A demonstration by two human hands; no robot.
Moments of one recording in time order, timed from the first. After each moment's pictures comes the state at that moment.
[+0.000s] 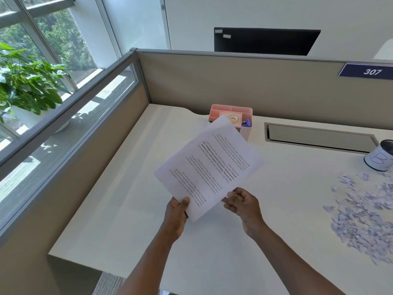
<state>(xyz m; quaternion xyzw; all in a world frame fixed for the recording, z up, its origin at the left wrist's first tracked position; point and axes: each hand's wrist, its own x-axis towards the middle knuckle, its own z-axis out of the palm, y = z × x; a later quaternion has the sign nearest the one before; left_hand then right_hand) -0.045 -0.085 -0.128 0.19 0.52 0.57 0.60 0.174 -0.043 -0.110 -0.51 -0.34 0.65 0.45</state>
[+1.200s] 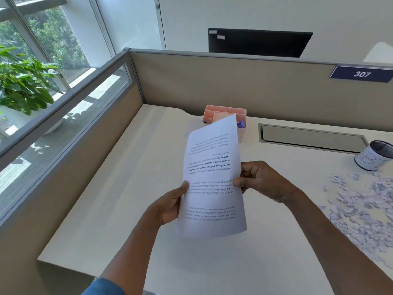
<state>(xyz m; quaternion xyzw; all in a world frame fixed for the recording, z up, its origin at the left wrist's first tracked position) -0.066 -0.049 -0.089 0.26 0.42 0.36 0.79 0.228 0.010 0.013 -0.34 -0.65 0.62 0.26</state>
